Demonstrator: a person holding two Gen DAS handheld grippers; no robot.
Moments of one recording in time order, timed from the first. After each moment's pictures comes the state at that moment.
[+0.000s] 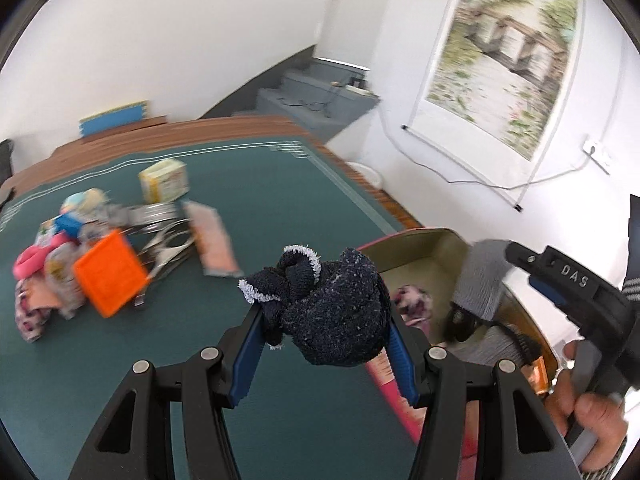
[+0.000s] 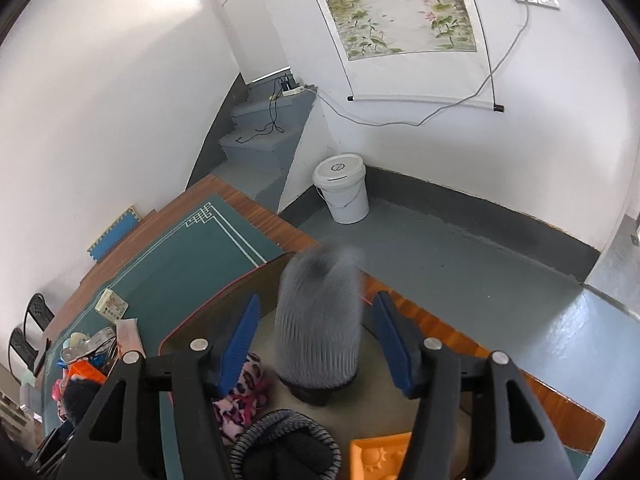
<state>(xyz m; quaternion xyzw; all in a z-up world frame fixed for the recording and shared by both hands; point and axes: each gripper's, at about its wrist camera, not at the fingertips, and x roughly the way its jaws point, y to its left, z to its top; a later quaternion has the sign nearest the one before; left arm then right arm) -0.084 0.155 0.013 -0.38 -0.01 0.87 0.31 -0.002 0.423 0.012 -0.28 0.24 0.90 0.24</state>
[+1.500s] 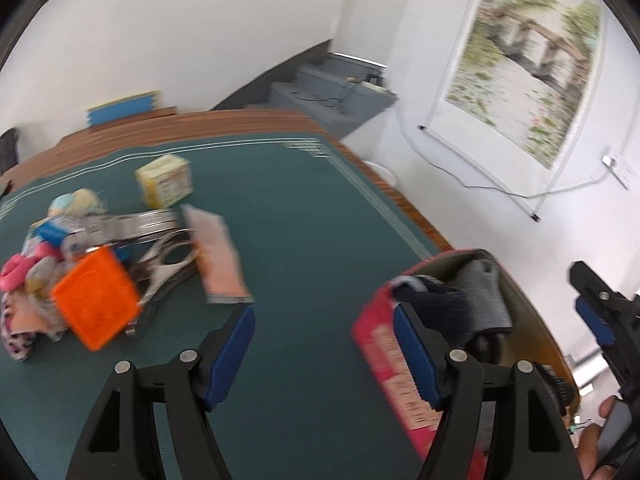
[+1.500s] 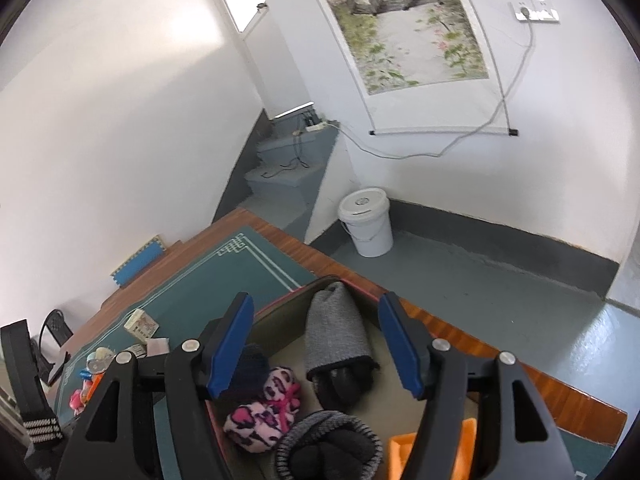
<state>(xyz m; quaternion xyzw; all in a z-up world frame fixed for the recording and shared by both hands) -0.132 0.155 -0.005 -0.39 -0.02 0.88 0.26 0.003 0.394 0.021 -0.20 0.23 0.93 0.21</state>
